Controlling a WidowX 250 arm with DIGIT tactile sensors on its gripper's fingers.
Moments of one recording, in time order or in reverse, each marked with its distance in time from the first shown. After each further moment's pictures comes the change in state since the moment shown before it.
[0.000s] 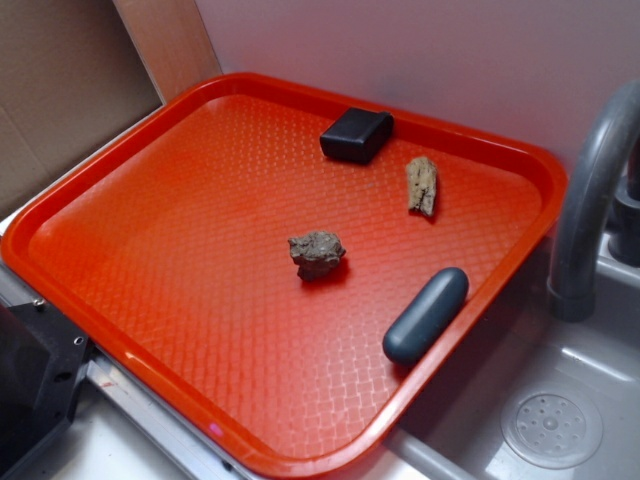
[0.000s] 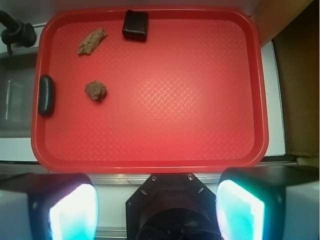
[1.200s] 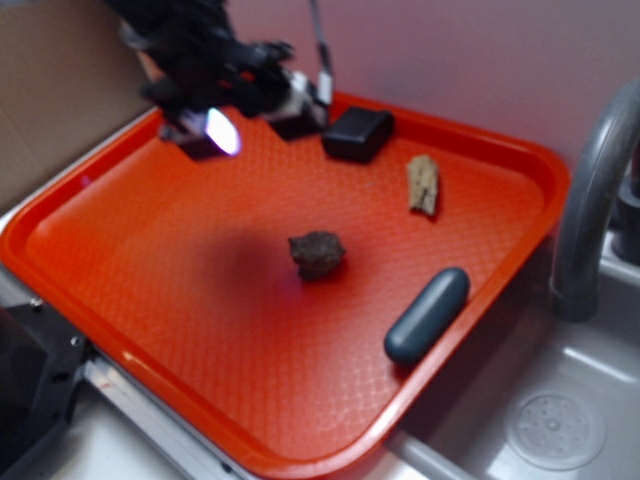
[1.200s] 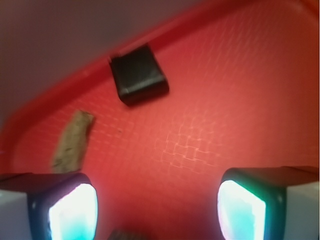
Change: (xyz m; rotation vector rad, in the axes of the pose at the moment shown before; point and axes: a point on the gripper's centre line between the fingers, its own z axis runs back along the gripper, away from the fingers) arm 0.115 -0.052 -0.183 -0.099 -0.203 0.512
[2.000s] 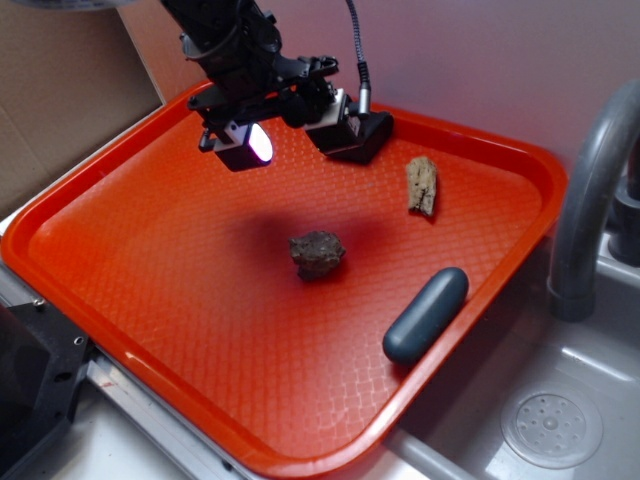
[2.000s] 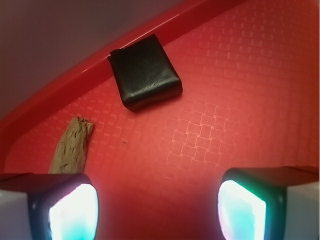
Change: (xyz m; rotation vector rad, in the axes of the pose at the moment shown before) arm 0.007 -0.011 -0.005 0.000 0.007 -0.010
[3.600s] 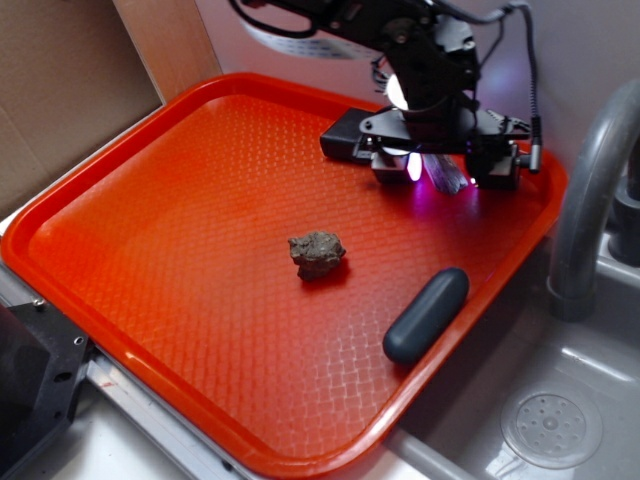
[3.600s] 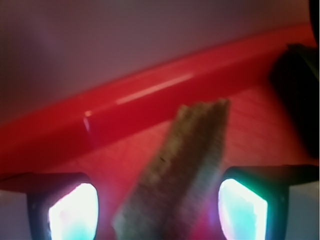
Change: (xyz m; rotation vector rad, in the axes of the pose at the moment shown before) arm -0.002 -0.087 -0.085 0.162 -0.073 -0.149
